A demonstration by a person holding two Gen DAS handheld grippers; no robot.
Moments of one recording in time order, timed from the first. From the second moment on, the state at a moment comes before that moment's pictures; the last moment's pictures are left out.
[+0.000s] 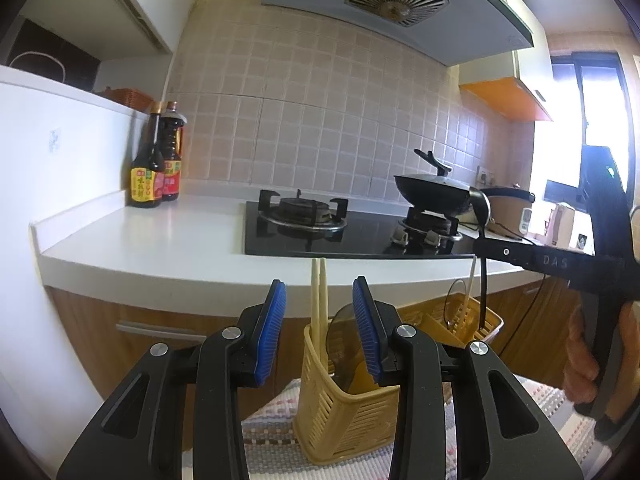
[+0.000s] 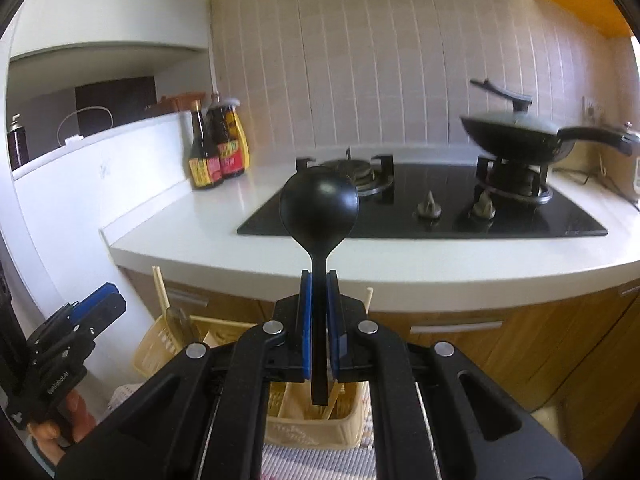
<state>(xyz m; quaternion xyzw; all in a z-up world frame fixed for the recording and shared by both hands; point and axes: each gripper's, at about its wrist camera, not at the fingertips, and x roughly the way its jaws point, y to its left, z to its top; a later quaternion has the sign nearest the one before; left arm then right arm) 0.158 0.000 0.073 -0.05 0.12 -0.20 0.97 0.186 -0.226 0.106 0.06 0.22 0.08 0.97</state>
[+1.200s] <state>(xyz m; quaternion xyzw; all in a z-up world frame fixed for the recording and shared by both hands) 0.061 0.007 0.035 0.01 0.41 -0.28 0.87 0.086 -0.227 0.038 0.03 0.52 0.07 0.85</state>
